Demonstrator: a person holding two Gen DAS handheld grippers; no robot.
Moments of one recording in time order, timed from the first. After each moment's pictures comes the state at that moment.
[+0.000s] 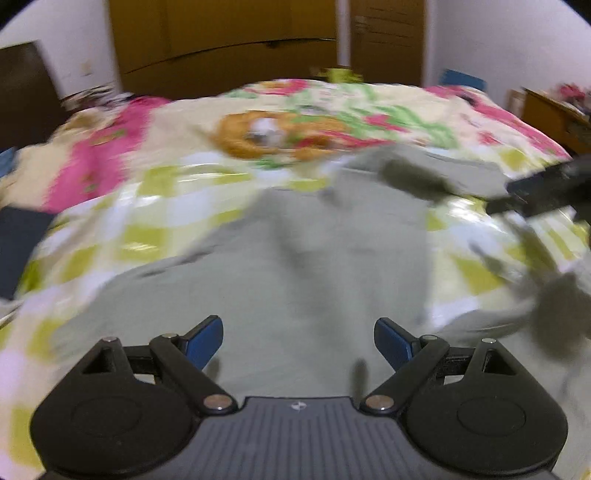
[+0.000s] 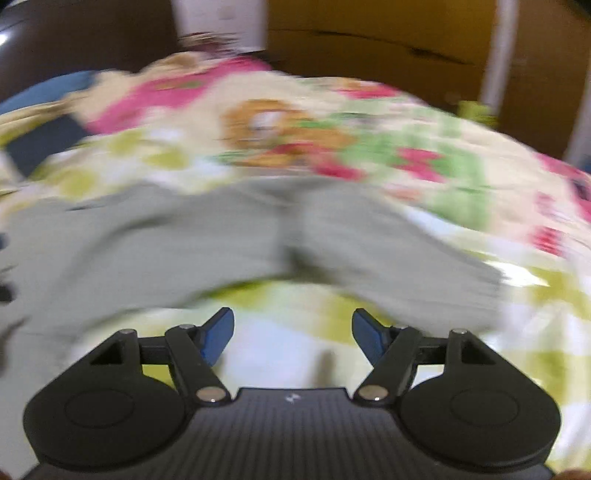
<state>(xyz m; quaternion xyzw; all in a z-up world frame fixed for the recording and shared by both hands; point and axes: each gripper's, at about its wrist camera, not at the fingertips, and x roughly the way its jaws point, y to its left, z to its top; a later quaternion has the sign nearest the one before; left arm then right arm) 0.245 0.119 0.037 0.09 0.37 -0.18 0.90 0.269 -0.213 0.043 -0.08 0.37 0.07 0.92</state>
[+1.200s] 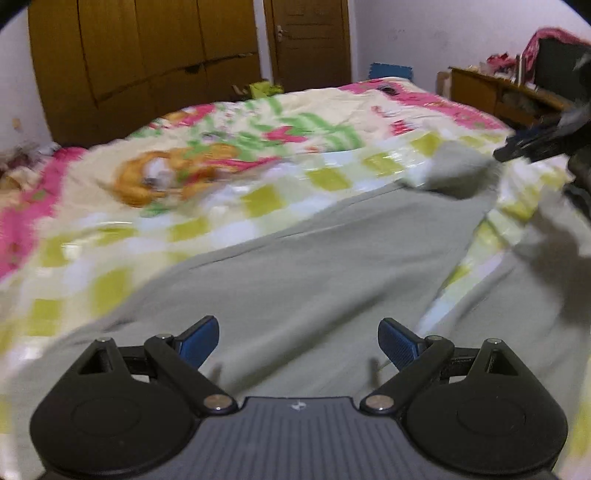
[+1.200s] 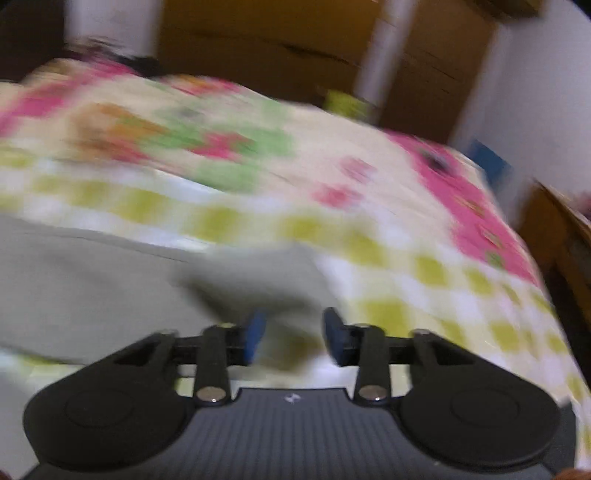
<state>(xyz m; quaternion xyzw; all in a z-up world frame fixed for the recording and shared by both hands) 0.227 0.046 0.050 0.15 0.33 -0.25 0.90 0.189 -0.333 0.094 -0.10 0.34 0.02 0.94</state>
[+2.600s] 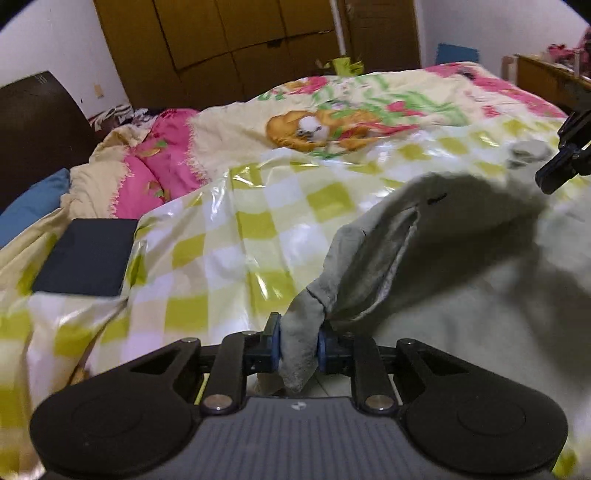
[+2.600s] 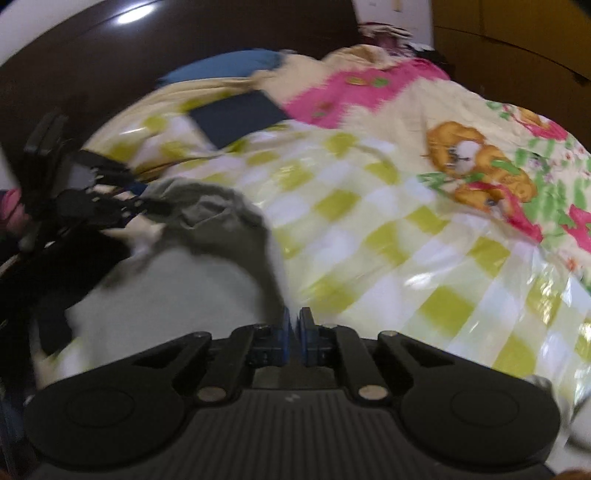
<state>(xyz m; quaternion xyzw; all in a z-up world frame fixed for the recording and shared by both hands) 0.164 0.246 0.100 0.17 0.37 -0.16 0.90 0.171 -0.110 0.130 -0.09 0.40 0.39 0.82</state>
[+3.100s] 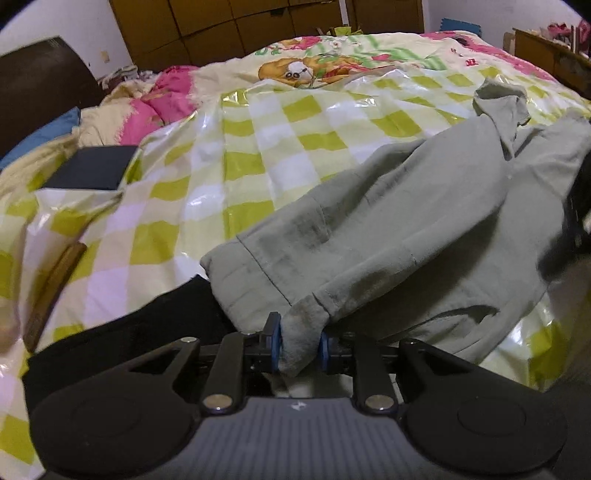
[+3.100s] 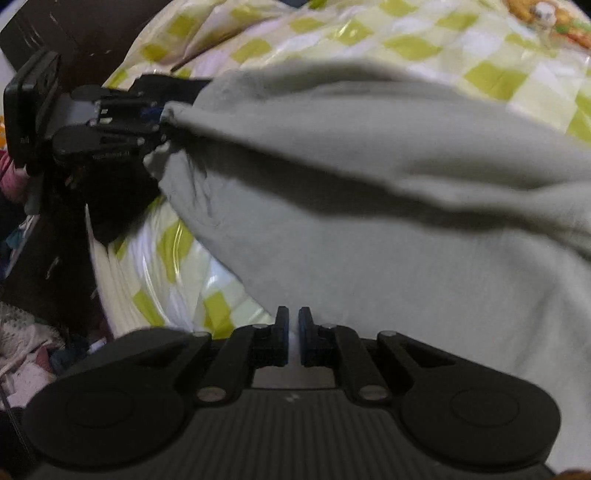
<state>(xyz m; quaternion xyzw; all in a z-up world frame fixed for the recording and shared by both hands) 0.062 0.253 0.037 0.16 0.41 -0.13 0.89 0.087 -0.034 0.019 -0.11 0.50 0.40 0.76</state>
